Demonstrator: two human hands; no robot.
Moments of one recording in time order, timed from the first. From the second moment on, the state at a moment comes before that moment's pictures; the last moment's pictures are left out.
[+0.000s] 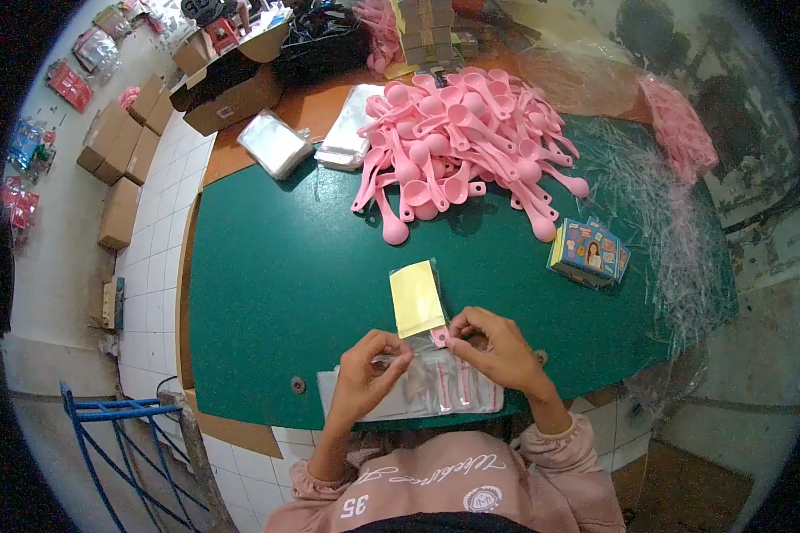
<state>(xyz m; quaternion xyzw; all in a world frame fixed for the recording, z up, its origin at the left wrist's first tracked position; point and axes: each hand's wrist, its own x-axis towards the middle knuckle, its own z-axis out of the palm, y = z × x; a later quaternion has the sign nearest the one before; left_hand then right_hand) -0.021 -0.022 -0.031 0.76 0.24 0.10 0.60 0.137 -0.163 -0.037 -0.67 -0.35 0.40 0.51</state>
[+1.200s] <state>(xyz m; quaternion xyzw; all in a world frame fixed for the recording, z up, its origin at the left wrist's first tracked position) -0.225 0.273 -0.078 0.72 0.56 0.34 0.23 0.191 -0.151 -0.008 -0.83 -0.41 0.07 0.37</state>
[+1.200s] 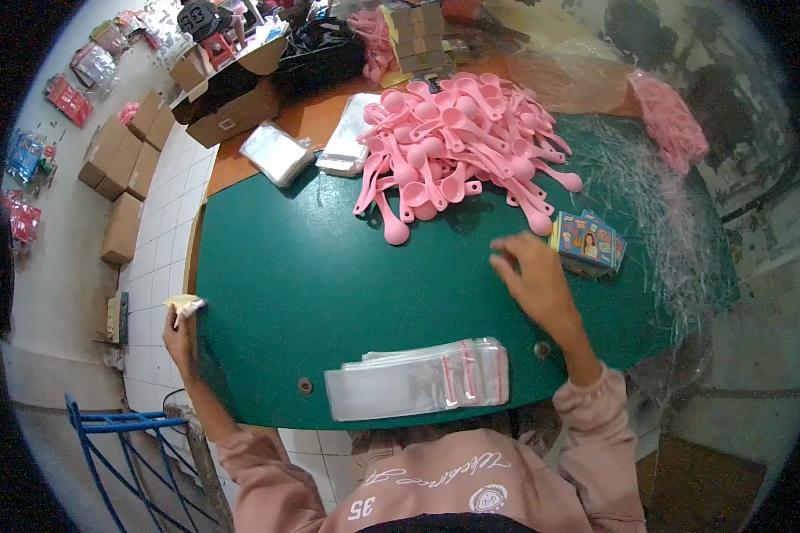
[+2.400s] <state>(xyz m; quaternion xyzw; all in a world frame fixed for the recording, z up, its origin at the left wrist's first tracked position) 0.004 0.005 -0.024 0.63 0.22 0.05 0.75 0.128 -0.178 0.001 -0.70 -0.27 0.11 0.65</state>
